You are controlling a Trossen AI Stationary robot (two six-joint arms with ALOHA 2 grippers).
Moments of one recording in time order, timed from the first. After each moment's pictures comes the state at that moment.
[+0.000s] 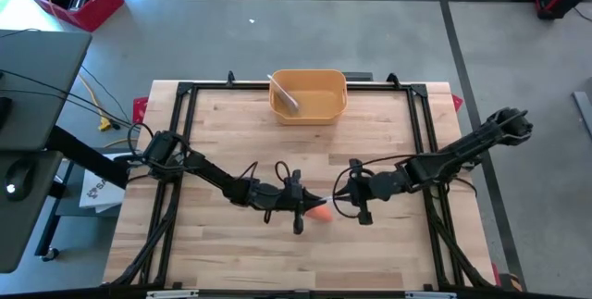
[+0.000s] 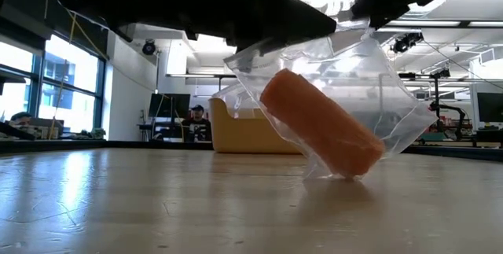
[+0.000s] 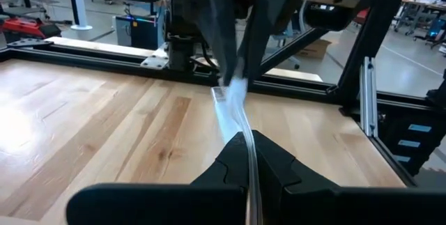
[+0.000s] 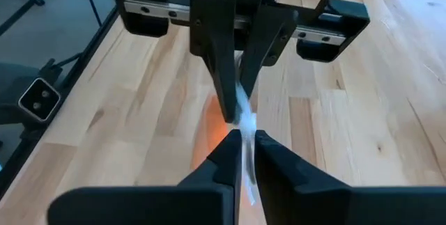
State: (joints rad) left arm -0.33 1.96 0.94 0.92 -0.37 -0.18; right arm 0.42 1.25 0.76 -0.10 0.24 0.16
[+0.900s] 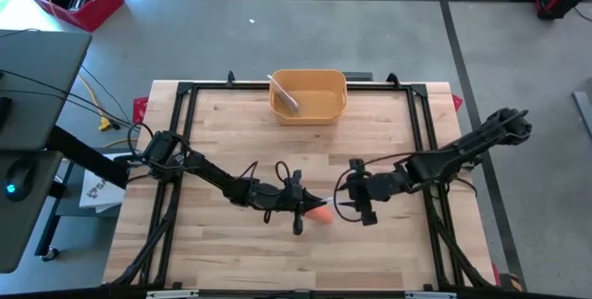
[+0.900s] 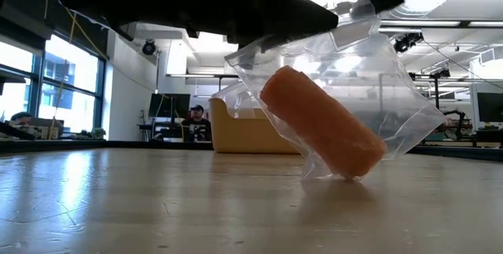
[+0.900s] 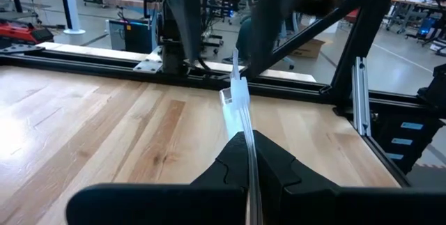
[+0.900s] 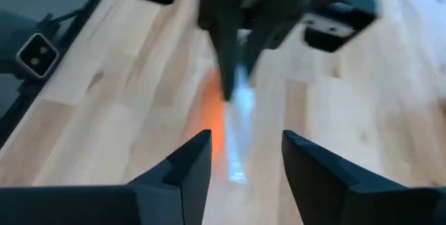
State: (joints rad) left arm -0.33 1.96 0.94 0.92 -0.35 -0.16; right arm 0.42 1.27 0.91 -0.38 0.23 0.08
